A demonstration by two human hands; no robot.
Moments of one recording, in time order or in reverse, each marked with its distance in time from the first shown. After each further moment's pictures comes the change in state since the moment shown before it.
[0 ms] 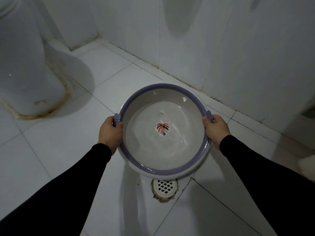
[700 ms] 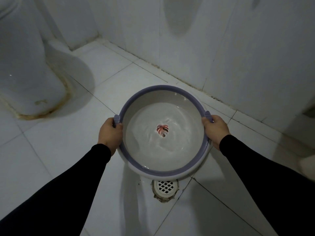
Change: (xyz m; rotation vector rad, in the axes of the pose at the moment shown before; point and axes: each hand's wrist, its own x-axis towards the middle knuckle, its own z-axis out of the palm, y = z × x) left_hand -0.001 0.000 -0.003 0.013 -0.024 -0.030; right_hand -0.002 -0.001 0.001 -0.025 0.001 -0.005
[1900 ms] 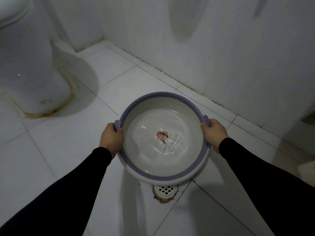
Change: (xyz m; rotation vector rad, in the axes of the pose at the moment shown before) left_hand -0.004 -0.007 -0.008 0.112 -0.021 -0.066; right_hand -0.008 -0.012 -0.003 -0.122 -0.094 0.005
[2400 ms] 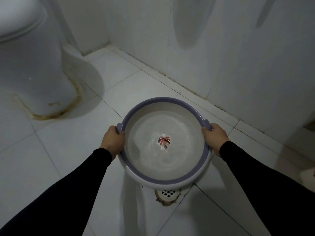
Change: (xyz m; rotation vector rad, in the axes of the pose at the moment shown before) left_hand -0.002 0.009 -0.018 0.042 -0.072 -0.057; right_hand -0.004 -0.011 0.002 -0.037 -0.011 0.021
